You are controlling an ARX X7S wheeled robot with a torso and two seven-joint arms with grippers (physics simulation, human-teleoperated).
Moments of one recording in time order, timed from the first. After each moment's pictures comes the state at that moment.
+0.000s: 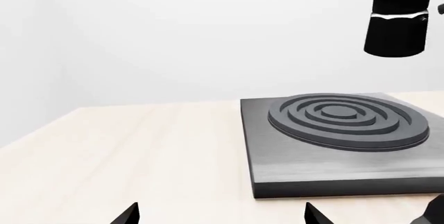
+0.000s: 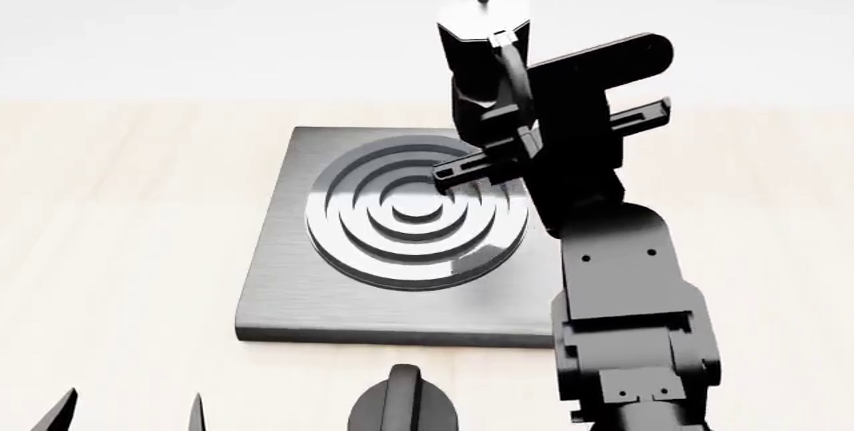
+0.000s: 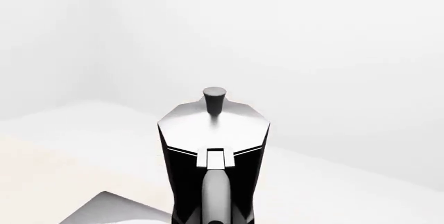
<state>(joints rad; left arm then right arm) -0.02 -0.21 0.25 0.00 -0.13 0.09 -0.27 1.18 0.07 -0.18 1.23 0.04 -0.21 -0.24</state>
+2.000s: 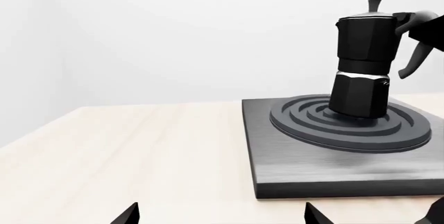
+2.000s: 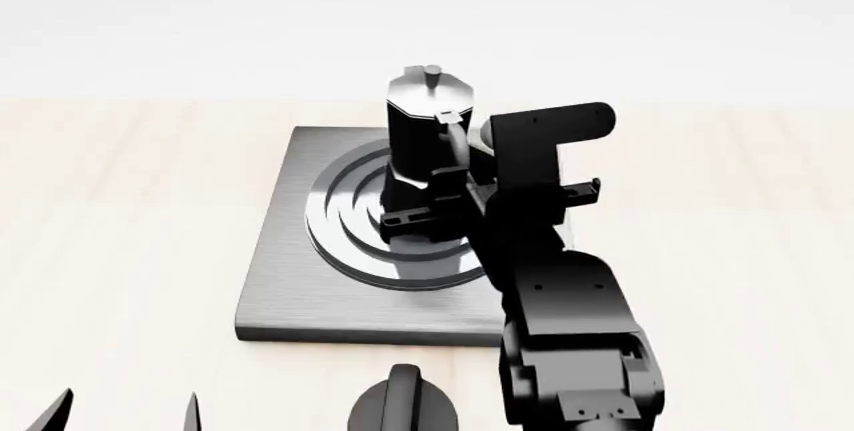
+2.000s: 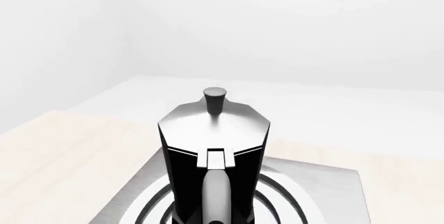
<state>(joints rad) -0.03 -0.25 0.28 0.00 -0.18 0.10 -0.31 1.16 0.01 -0.45 1.31 0.47 -0.09 -0.23</state>
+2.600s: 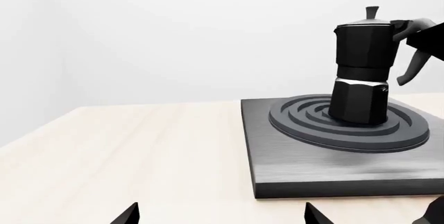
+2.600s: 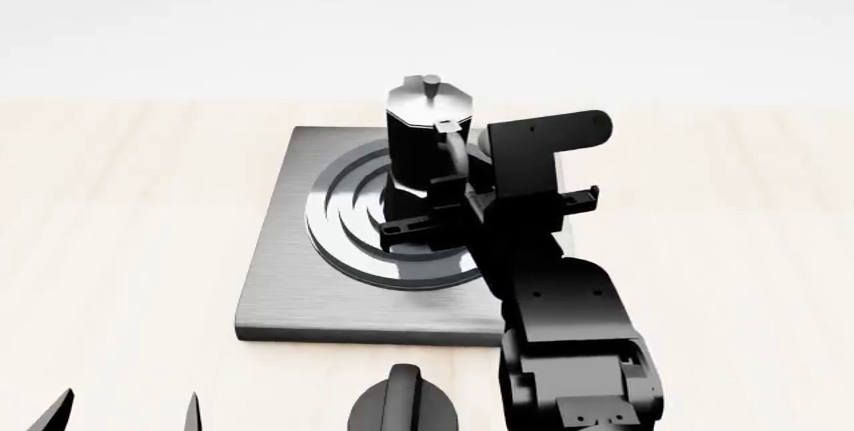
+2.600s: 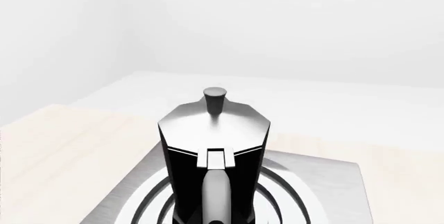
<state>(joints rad) -0.03 -0.26 0.29 0.00 -0.19 0.10 -0.31 1.15 0.01 -0.48 1.31 0.48 -0.09 -0.23</state>
